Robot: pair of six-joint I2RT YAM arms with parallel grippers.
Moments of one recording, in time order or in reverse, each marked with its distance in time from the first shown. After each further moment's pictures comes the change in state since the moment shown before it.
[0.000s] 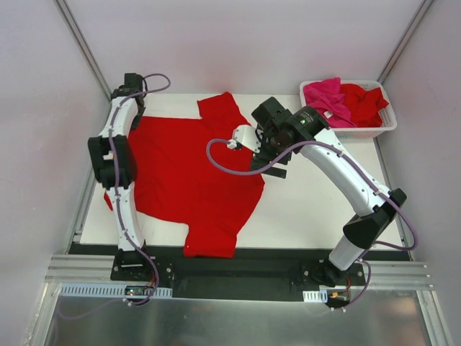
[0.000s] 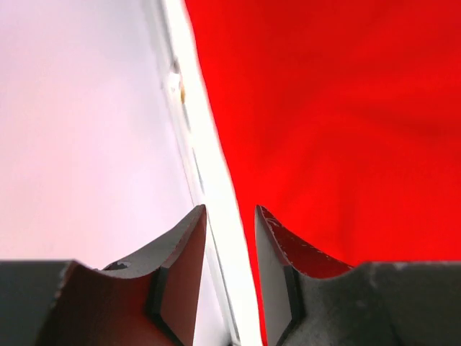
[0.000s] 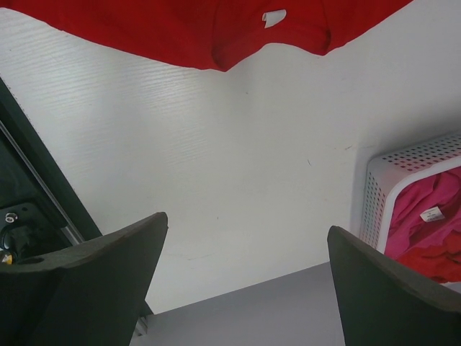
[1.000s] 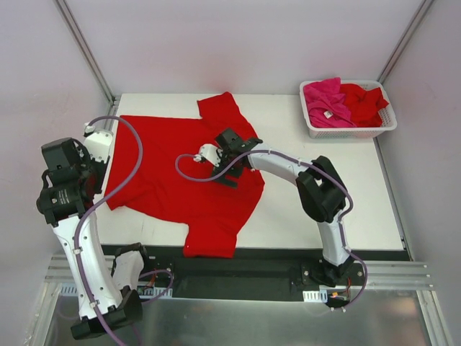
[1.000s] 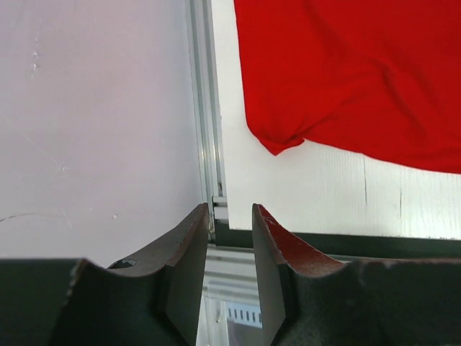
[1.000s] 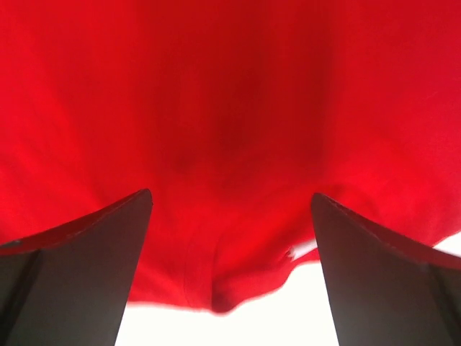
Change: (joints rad) left arm 0.297 -1.526 -0.815 -0.302 0.517 0.125; right arm 0.039 0.399 -0.322 0.760 -0.177 0.114
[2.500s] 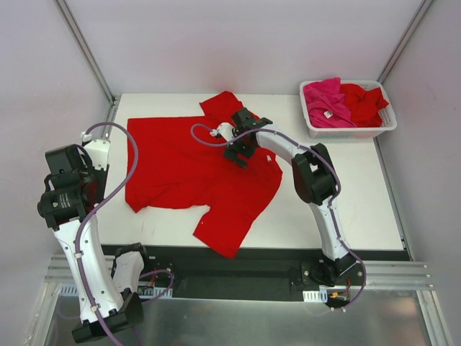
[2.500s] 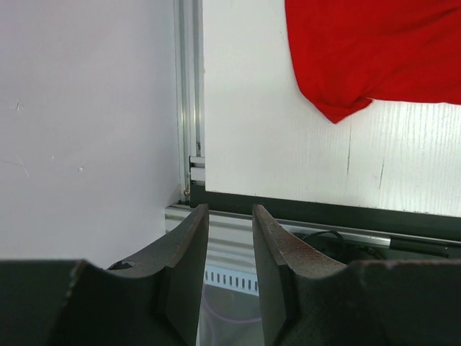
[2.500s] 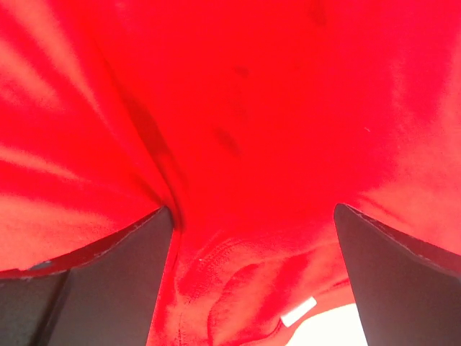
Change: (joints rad) left arm 0.000 -0.009 -0.017 -0.117 -0.082 -0.097; right arm -0.192 0.225 0.286 -0.056 -0.013 -0.001
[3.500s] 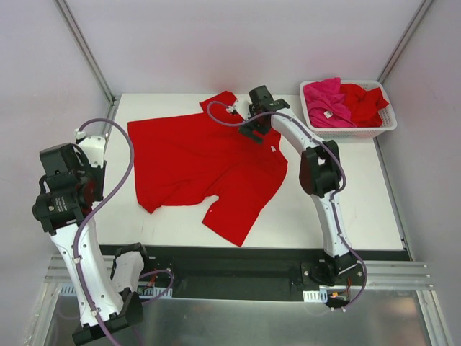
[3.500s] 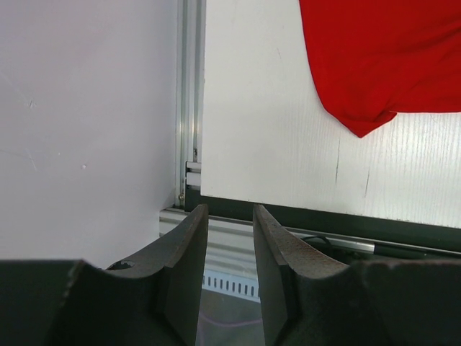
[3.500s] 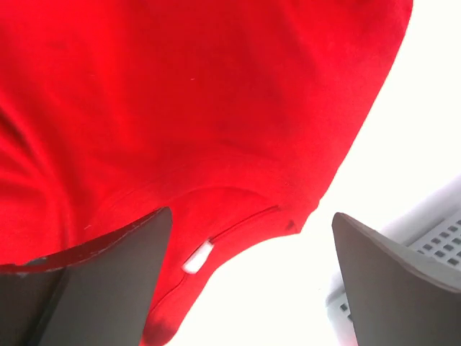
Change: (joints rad) left arm 0.000 0.008 0.076 -0.022 0.020 -0.058; right arm -0.142 0.072 0.282 -0.084 0.114 -0.121
